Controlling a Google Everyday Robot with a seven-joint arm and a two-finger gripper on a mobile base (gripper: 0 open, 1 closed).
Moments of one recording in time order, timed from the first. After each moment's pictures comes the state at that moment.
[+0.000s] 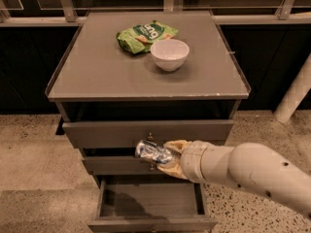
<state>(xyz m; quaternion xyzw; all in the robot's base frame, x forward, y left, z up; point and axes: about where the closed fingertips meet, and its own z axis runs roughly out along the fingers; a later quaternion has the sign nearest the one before) 0.453 -0.050 0.712 -0.53 0.73 0.10 0.43</state>
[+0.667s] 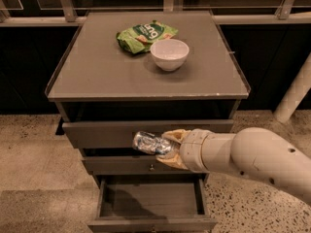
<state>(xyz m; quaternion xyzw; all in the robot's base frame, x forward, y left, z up) 0.462 -0.045 0.748 -0.55 0.70 0.09 0.44</state>
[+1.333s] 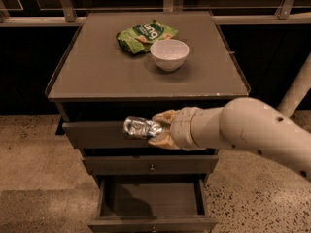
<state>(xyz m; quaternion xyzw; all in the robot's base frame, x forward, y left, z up) 0.487 -0.022 0.789 -0.59 0.67 0.07 0.44</state>
